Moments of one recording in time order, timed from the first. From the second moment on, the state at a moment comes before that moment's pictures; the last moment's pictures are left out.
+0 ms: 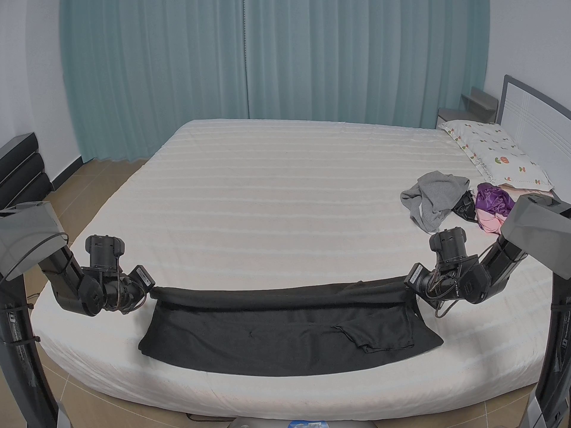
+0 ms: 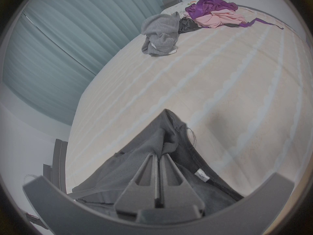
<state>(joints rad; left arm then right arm) 0.05 2.21 -0.76 -0.71 -0.09 -0.75 0.20 2.28 -0.92 -0.54 -0.03 0.83</state>
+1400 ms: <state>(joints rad) 0.02 2.33 -0.93 -0.68 -0.05 -0.75 0.14 2.34 -1.00 -0.59 0.08 0.81</state>
